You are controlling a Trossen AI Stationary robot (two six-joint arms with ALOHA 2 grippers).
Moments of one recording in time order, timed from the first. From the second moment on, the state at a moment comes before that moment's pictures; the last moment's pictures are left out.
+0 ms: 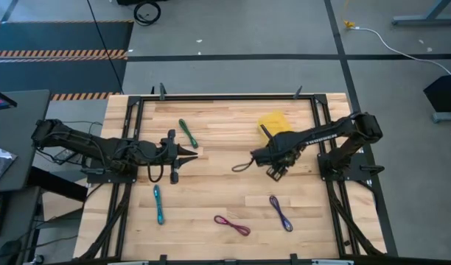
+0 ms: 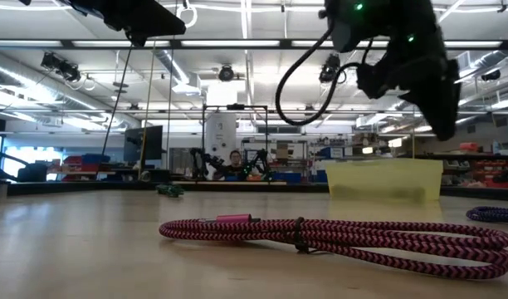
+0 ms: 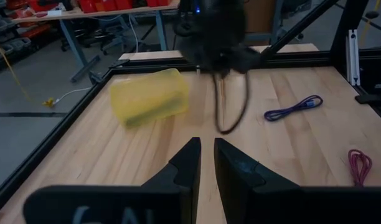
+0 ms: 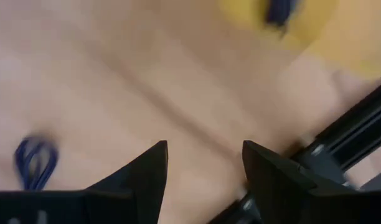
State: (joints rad) left arm -0.23 0.92 0.61 0.01 -0.39 -0.02; right arm 0.10 1.63 1.18 -1.36 0.01 0.90
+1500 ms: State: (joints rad) left arm -0.27 0.92 0.61 0.00 -0.39 -0.04; right arm 0.61 1.90 1.18 -0.90 -0.10 1.27
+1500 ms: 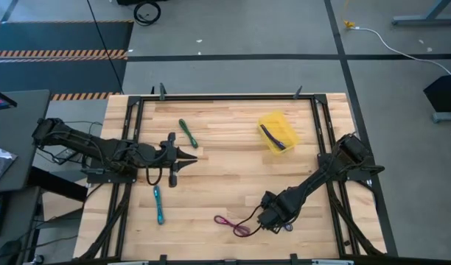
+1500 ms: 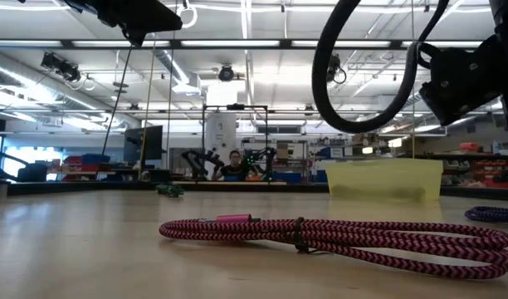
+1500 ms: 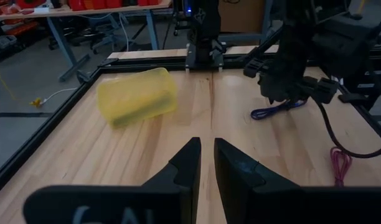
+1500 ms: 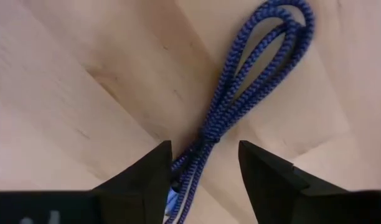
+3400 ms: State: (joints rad) left arm -0.27 0.92 0.61 -0.01 -0.39 -0.04; right arm -0.35 1.63 1.18 -1.17 0.31 0.26
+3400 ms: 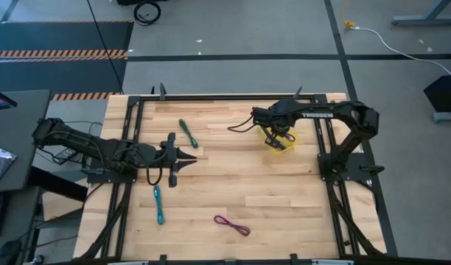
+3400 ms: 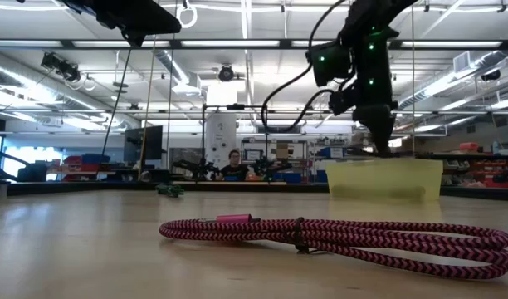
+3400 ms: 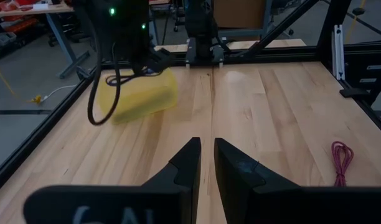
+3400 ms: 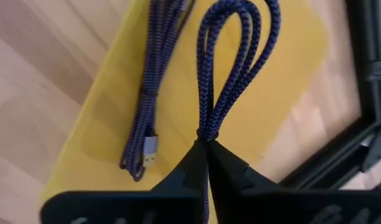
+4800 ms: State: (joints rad) left arm 0.13 1.23 0.68 -0.45 -0.47 -0.14; right arm 0.31 1.57 1.18 -0.72 0.07 0.24
